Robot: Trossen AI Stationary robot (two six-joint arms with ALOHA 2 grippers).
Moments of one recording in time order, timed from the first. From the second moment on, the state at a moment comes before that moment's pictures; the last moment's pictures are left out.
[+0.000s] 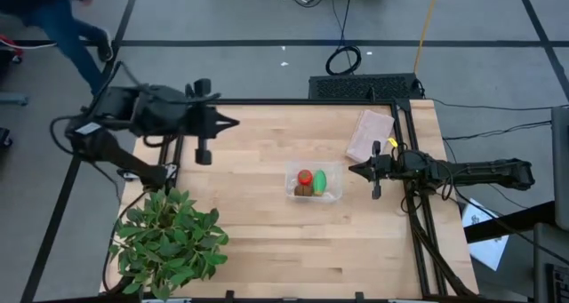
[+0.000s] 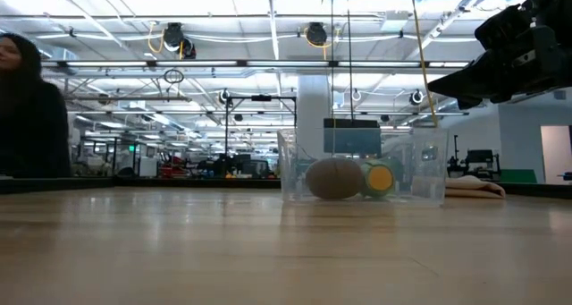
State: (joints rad) left arm -0.08 1.37 2.03 -1.20 -0.34 0.36; right arm -0.06 0.34 0.02 0.22 0.02 -0.01
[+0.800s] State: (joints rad) left arm -0.11 0.70 1.10 -0.70 -0.32 0.25; right arm -0.06 0.34 0.02 0.27 0.02 0.02
